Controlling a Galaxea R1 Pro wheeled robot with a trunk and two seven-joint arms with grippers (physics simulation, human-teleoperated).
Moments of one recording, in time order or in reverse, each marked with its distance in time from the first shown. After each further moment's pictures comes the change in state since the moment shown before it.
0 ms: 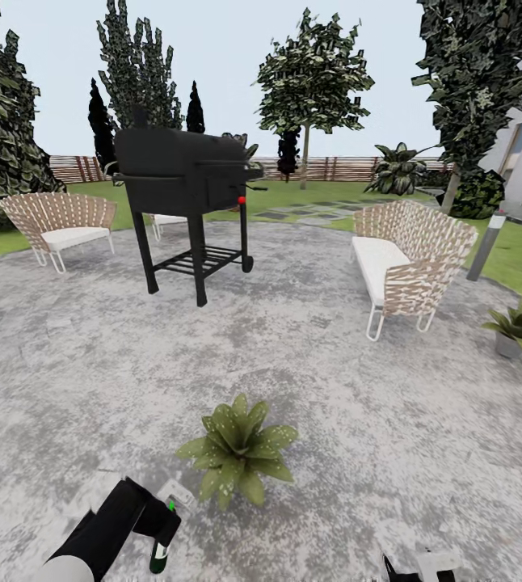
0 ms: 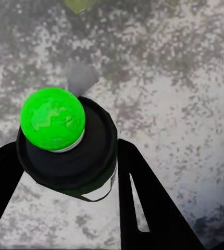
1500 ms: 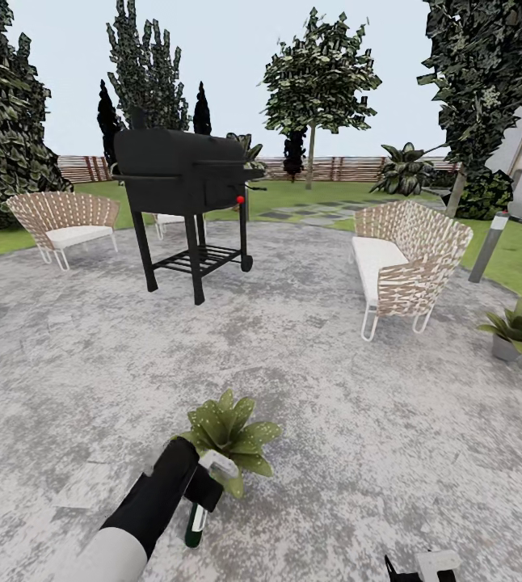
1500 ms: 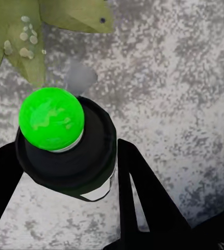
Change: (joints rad) left arm -0.049 -0.162 -0.126 -0.211 -0.034 0.383 0.006; right arm 0.000 -0.001 0.000 -0.001 0.000 -0.002 0.002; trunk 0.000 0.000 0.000
